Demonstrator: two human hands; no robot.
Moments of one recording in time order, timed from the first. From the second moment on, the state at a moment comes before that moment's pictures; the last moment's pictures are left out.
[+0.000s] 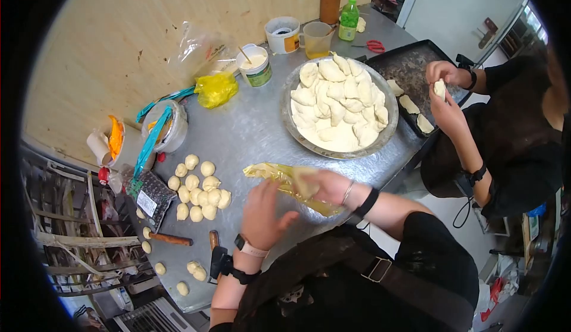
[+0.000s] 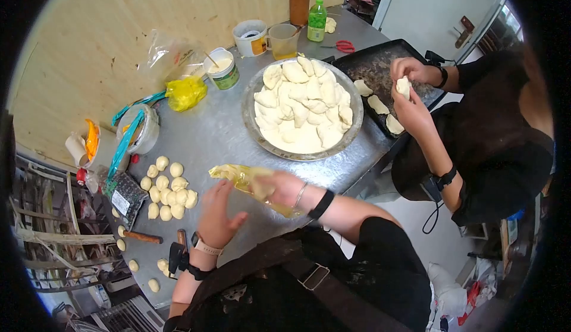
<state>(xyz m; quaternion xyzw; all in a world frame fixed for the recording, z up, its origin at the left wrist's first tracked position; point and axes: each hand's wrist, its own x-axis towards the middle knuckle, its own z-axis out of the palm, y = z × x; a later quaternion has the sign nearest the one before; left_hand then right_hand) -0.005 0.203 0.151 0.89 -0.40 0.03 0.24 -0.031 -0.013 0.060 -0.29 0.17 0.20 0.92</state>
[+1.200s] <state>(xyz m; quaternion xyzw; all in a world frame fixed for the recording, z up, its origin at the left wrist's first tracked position) -0.066 0.312 0.044 0.88 -0.14 -0.22 0.40 0.070 -0.127 0.024 -0.92 0.15 0.32 0.19</state>
